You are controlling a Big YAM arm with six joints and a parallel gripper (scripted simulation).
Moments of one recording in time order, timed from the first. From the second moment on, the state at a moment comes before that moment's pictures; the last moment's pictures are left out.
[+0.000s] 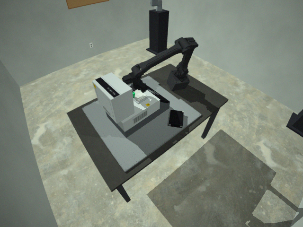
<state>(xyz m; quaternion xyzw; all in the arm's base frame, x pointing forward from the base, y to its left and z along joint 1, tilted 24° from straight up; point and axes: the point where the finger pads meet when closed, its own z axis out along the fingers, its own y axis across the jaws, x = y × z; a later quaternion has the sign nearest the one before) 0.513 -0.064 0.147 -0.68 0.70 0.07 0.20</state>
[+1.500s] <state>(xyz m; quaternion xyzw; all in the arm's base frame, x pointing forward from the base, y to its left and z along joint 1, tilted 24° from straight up) 0.517 -0.062 0.146 -0.69 0.70 0.07 0.20</state>
